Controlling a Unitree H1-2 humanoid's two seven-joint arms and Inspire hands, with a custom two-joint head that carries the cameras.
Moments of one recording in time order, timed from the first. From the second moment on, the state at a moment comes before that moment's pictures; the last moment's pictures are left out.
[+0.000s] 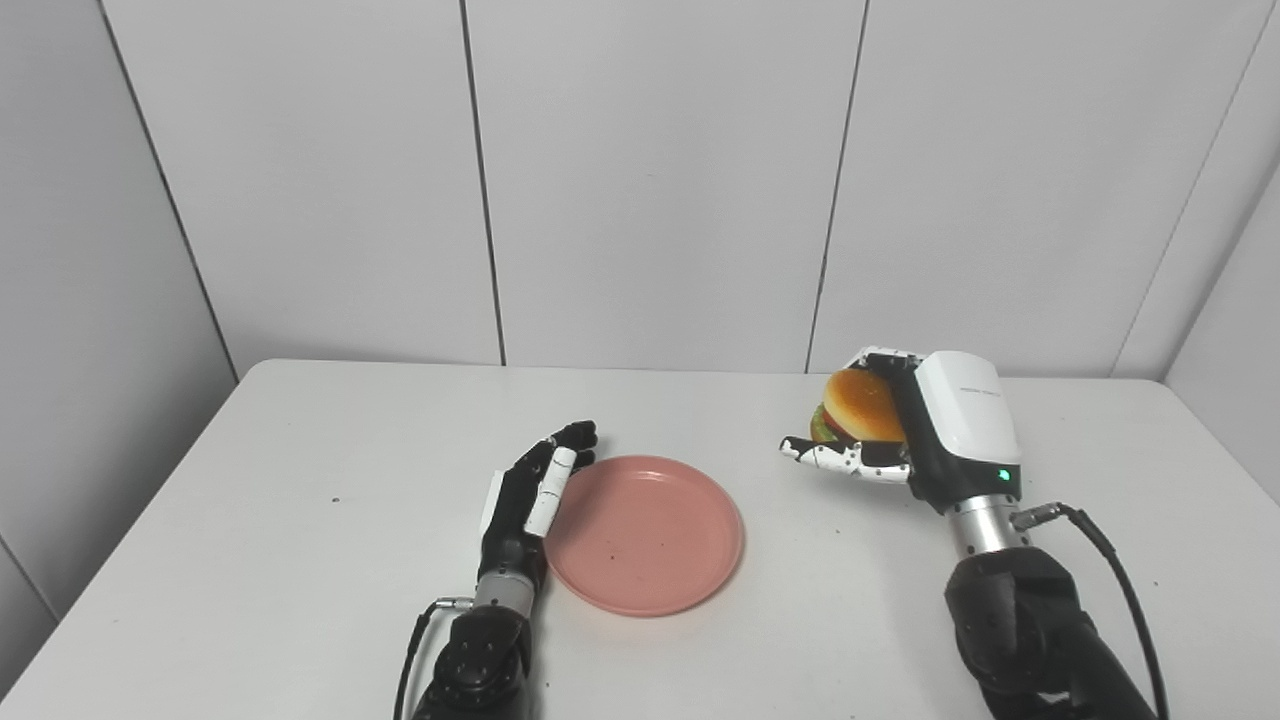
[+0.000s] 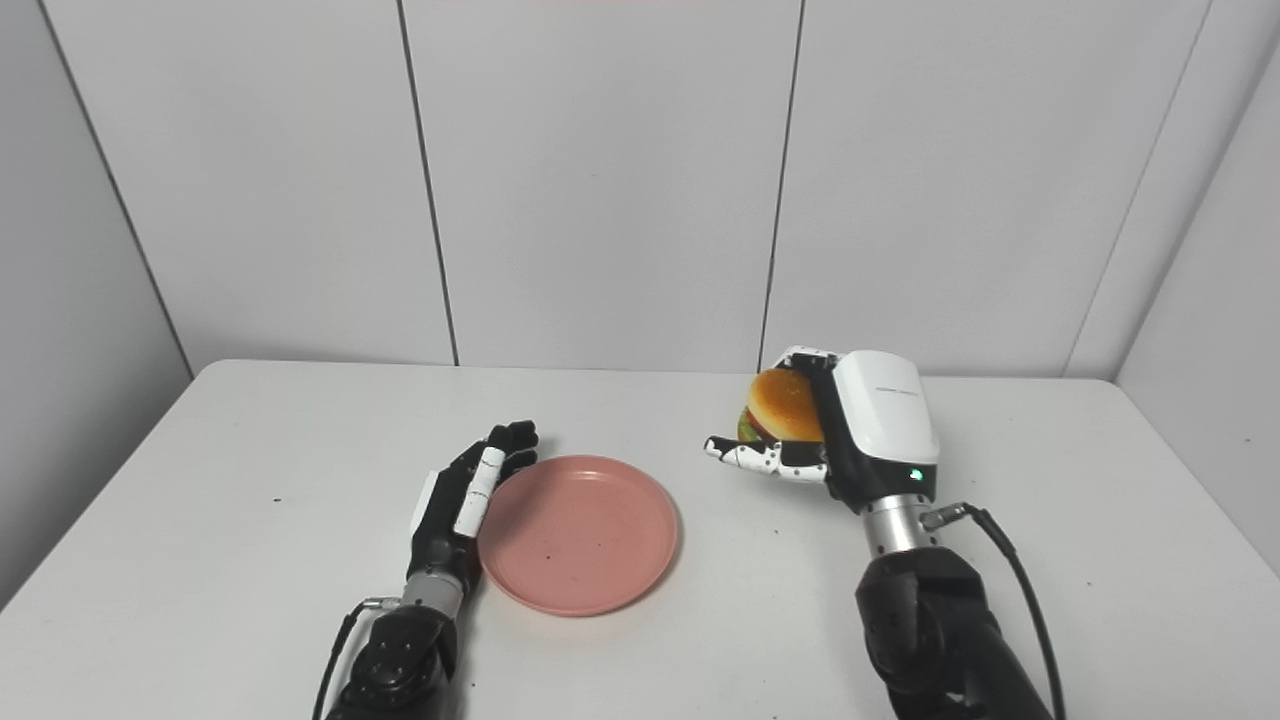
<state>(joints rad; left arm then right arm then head) -0.50 -0.06 0.02 0.63 -0.02 -0.19 0.07 -0.52 -0.28 0.27 0.09 -0.79 0.10 -0.20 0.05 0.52</state>
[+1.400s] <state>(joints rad) -0.52 -0.09 0.03 0.67 -0.02 -0.22 0.08 -0.61 -0.08 0.47 0.44 -0.80 -0.01 -0.23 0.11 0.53</state>
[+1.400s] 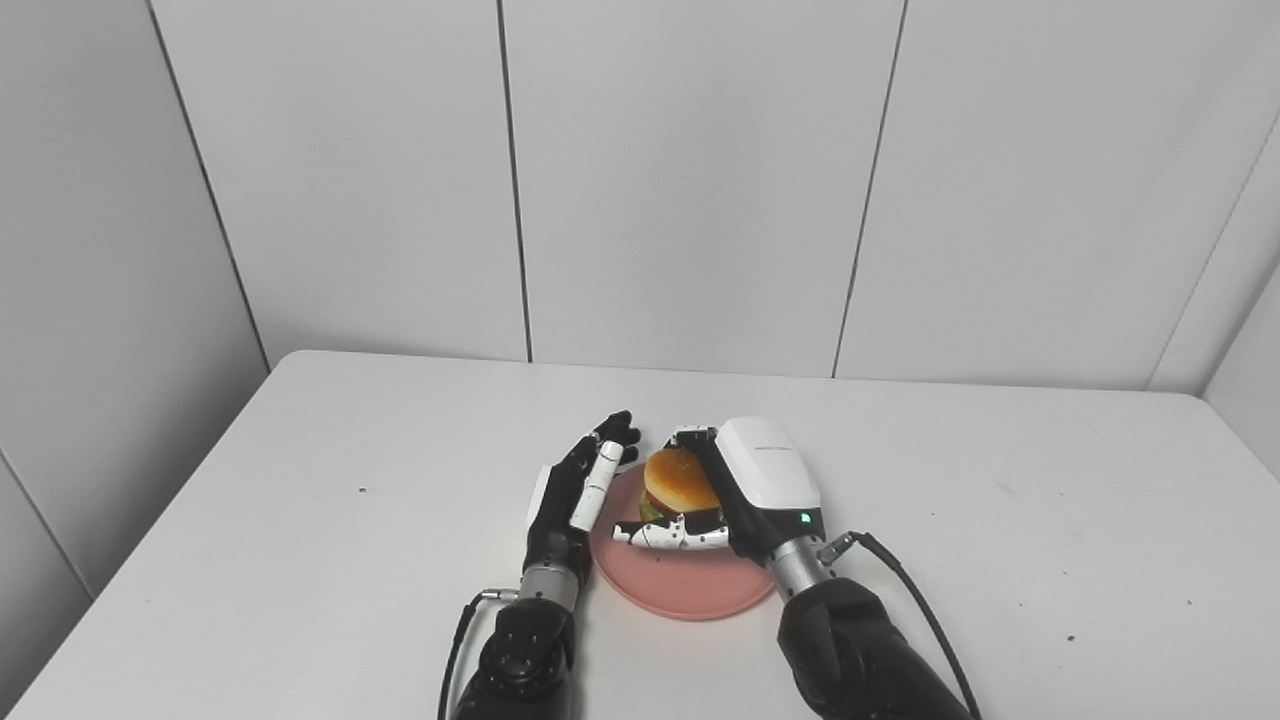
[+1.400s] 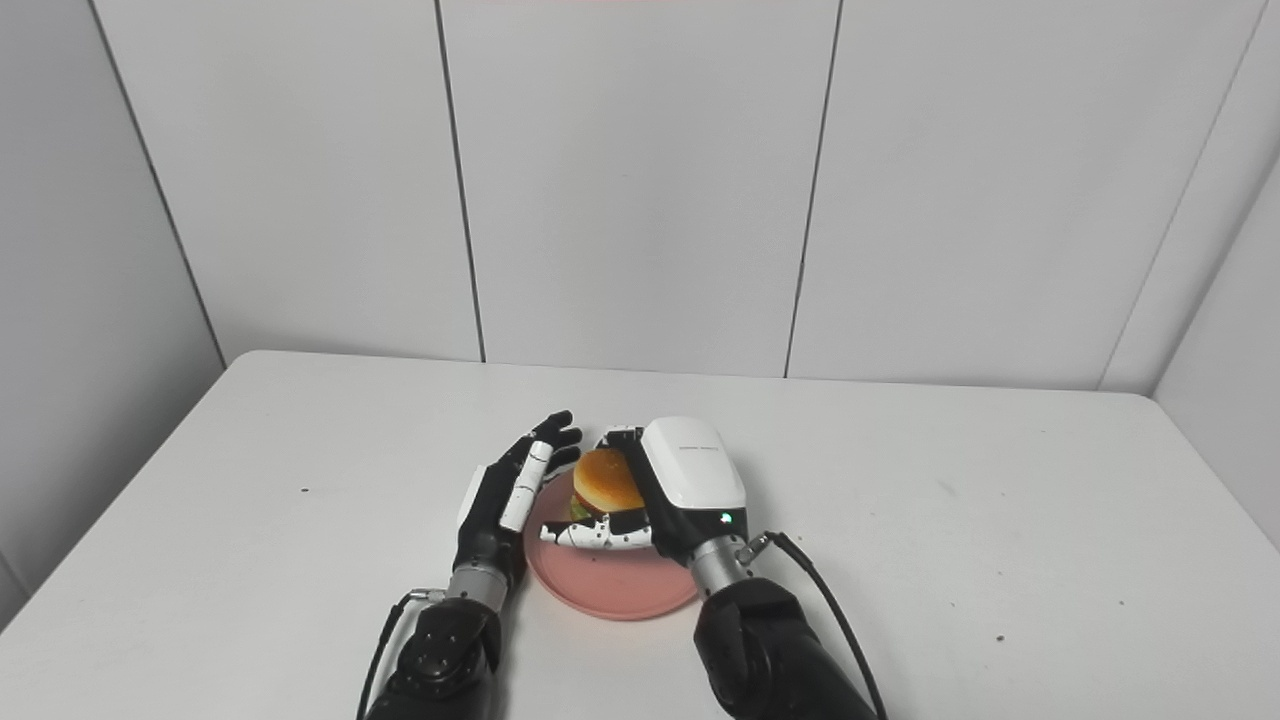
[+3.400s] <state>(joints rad) -0.52 -0.09 0.02 0.66 -0.02 -0.22 0.09 -0.61 -0.15 0.47 0.37 -0.84 -0.05 -0.27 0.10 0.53</state>
